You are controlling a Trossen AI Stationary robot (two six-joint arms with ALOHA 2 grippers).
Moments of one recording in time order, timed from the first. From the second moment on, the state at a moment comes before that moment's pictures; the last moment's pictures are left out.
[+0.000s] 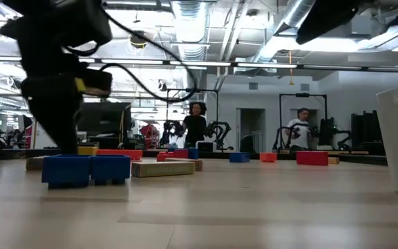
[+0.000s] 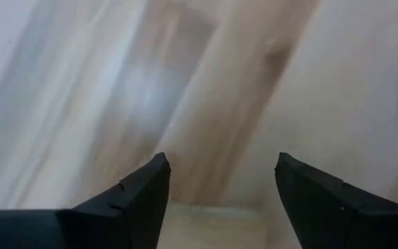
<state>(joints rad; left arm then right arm) -0.20 1.37 0.65 -0.48 -0.20 -0.66 0.57 1.43 1.13 -0.74 0.68 0.63</state>
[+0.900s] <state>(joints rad) -0.37 1.35 0.68 -0.74 -0.28 -0.15 0.54 1.43 1.13 -0.72 0.76 0.62</state>
